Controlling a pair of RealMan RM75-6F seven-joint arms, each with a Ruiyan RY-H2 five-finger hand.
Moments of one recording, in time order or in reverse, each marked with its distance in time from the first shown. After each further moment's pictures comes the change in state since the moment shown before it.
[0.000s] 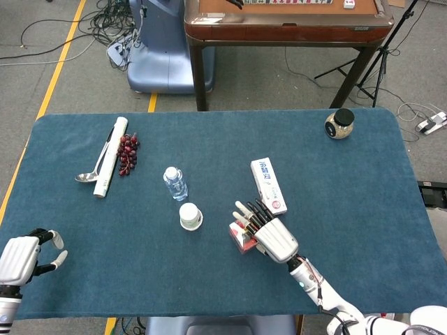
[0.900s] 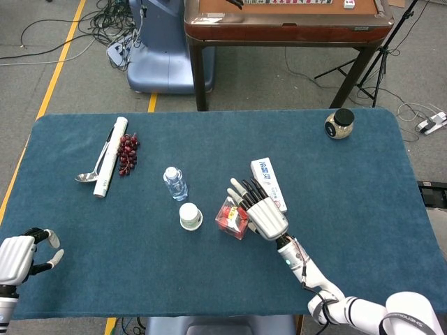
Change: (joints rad) left arm 0.005 0.007 -0.007 0.002 -0.014 0.002 -0.009; right arm 0.128 -0.108 0.104 0.158 0.113 -0.040 0.032
